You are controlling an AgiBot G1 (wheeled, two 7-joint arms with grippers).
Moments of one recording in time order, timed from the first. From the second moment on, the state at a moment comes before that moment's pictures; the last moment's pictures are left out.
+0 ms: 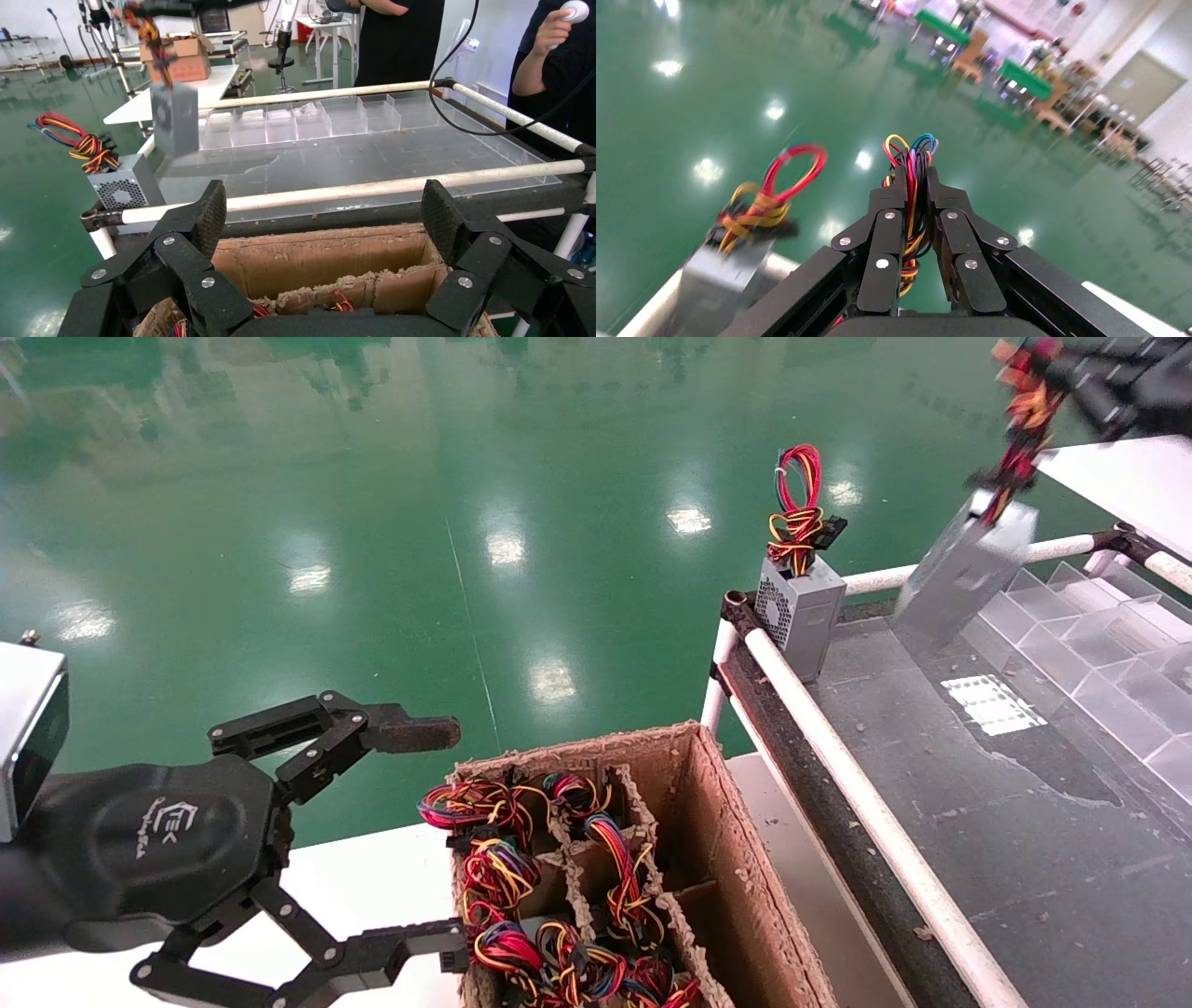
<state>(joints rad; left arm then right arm) -1.08 0.61 0.29 -1.28 0.72 1.49 -0.18 1.89 -0.85 -0.38 0.25 -1.36 -1.00 -0.23</state>
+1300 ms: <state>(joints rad) -1.08 0.61 0.29 -1.28 0.72 1.49 -0.18 1.89 -1.09 -0.41 0.04 -1.40 -0.83 -0.42</state>
